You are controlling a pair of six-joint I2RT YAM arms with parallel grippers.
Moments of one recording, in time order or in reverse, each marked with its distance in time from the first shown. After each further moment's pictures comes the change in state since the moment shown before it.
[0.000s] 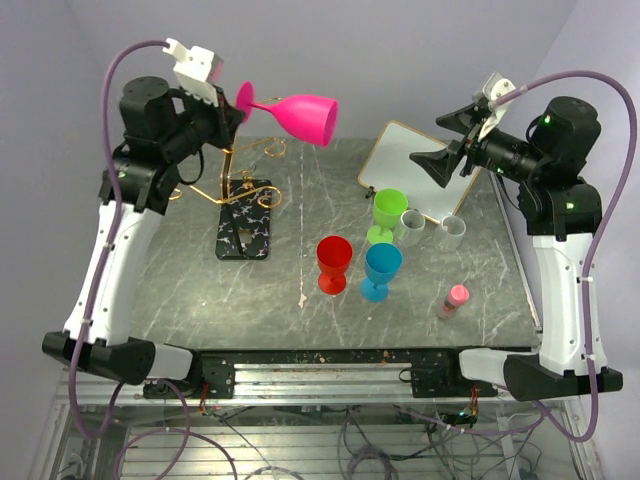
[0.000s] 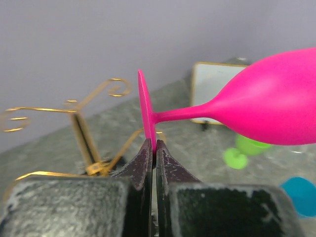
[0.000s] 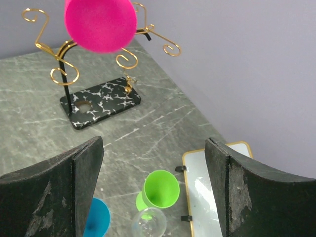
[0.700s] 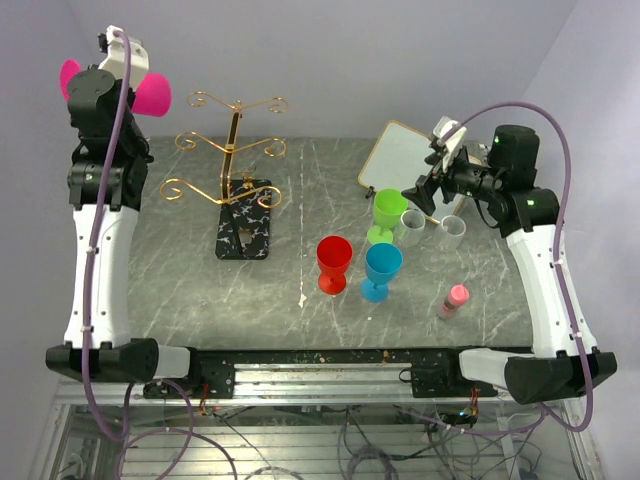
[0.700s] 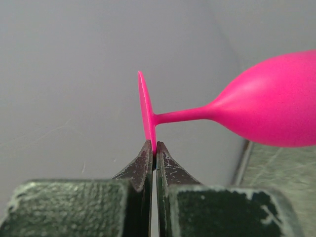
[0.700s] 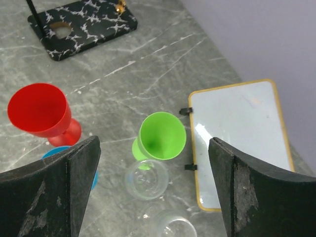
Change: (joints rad) left arm 0.223 -0.048 0.048 0.052 -0.907 0.687; right arm 0.017 -0.023 -0.284 -0.074 0.150 -0.261
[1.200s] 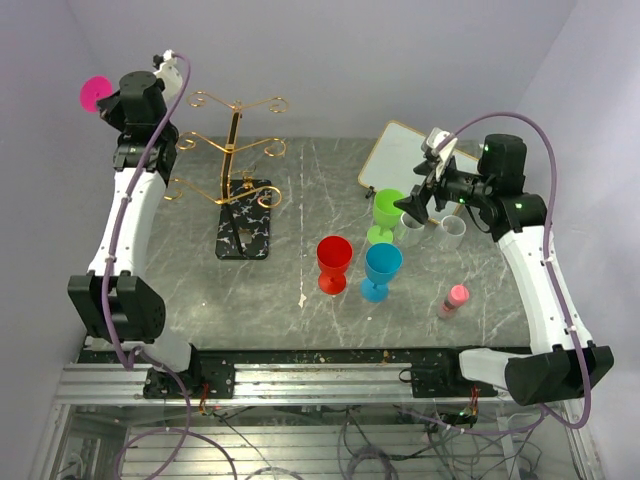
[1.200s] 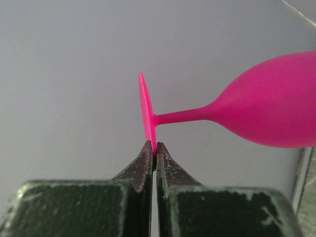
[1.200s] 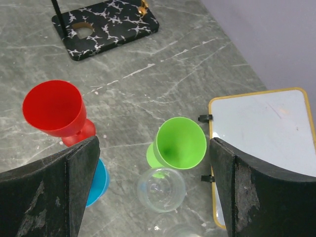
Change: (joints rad) left arm 0.008 0.241 -0.128 0.269 -0.177 0.378; right arm 0.004 -0.003 -0.134 0.089 -0.088 0.003
